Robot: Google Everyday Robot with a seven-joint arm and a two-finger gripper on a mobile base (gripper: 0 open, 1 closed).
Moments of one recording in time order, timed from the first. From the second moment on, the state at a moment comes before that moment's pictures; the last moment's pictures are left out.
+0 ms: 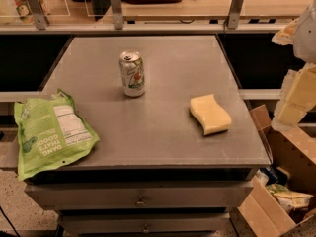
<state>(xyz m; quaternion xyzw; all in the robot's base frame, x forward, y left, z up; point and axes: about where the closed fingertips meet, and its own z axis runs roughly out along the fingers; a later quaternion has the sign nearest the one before) 0.438 -0.214 0.985 -0.60 0.78 -0.04 0.17</state>
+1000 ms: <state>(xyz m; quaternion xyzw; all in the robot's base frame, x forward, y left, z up) 0.452 -0.199 0.951 -0.60 0.78 -0.06 0.16</state>
